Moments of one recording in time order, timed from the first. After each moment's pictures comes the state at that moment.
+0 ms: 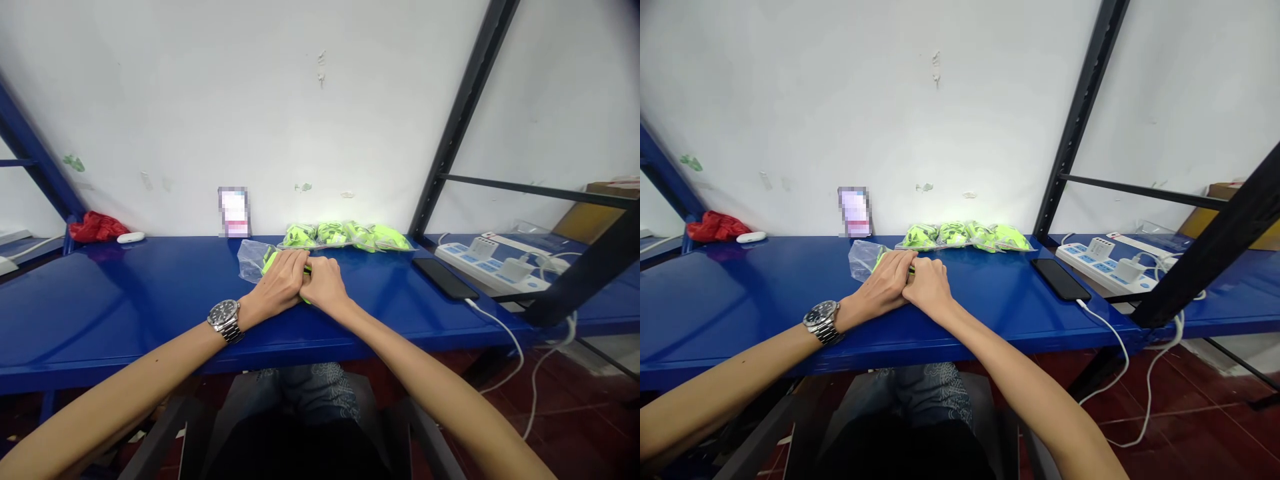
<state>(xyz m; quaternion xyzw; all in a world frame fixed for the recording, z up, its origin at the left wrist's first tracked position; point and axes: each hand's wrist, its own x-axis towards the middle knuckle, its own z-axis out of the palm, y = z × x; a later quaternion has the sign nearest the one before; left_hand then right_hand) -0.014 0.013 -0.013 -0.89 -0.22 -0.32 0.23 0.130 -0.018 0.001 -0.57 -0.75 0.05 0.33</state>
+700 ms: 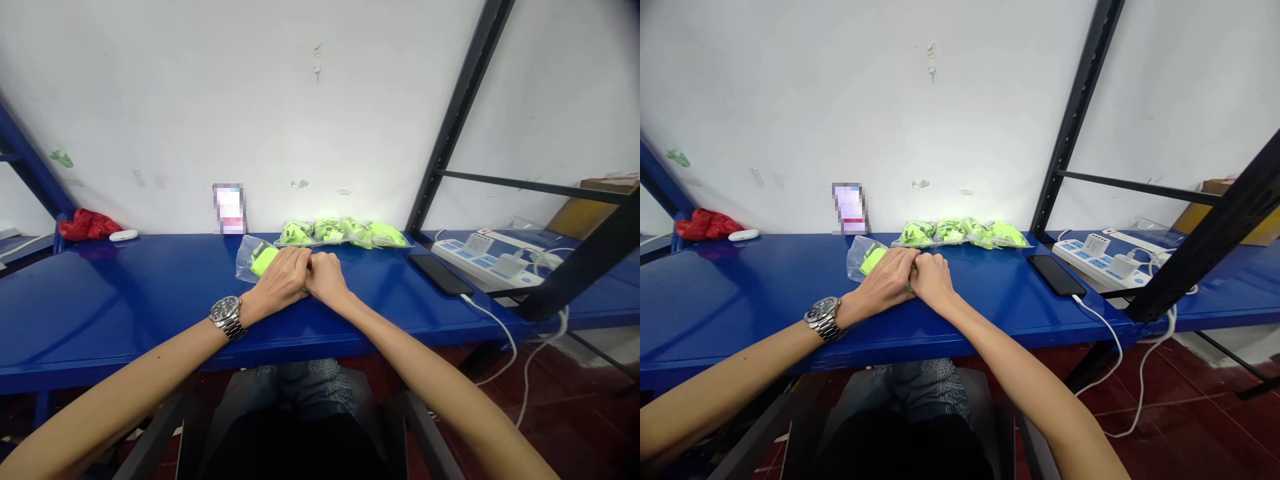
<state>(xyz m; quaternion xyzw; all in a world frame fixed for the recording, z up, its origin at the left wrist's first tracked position) -0.003 0.012 -0.009 -0.90 -0.23 -0.29 0.24 0.142 -0.005 -0.003 -0.58 -0.77 0.01 0.28</state>
